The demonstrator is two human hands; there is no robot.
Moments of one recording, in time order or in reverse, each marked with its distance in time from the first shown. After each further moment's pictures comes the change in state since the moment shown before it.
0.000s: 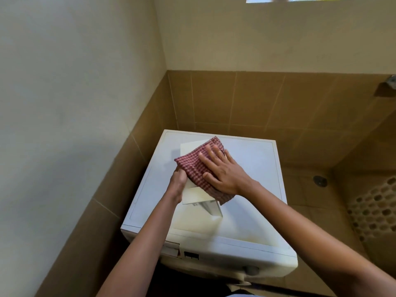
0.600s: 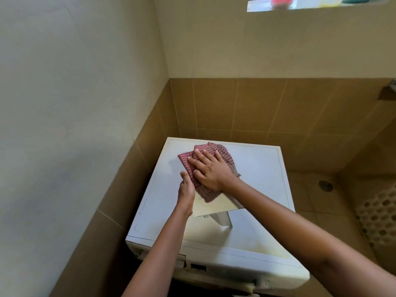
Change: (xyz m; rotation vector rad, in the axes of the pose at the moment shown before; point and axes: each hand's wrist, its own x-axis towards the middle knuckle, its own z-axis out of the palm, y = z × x) left_hand 0.000 -0.002 0.010 -0.144 0.080 -0.022; right_hand 0.062 -0.023 0.007 -0.031 -0.031 0.065
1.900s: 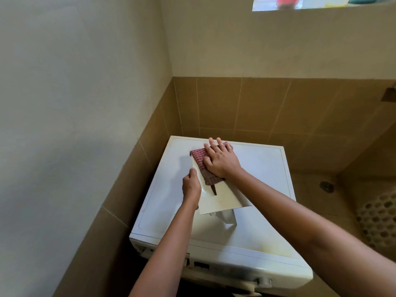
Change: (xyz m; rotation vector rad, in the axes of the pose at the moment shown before) left_hand 0.016 0.002 0.005 -0.005 0.109 0.002; right_hand 0.024 0.016 -0.007 0.009 0.047 0.195
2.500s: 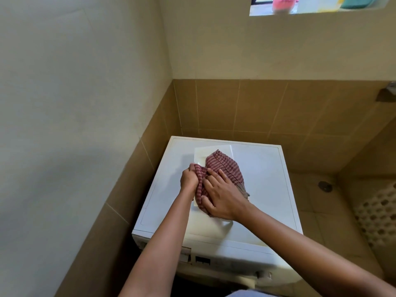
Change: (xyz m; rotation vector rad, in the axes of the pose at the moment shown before) left_hand 0.010 0.005 -0.013 0.083 -0.036 -0.021; right_hand -0.113 -0.033 0.024 0.006 0.141 -0.328
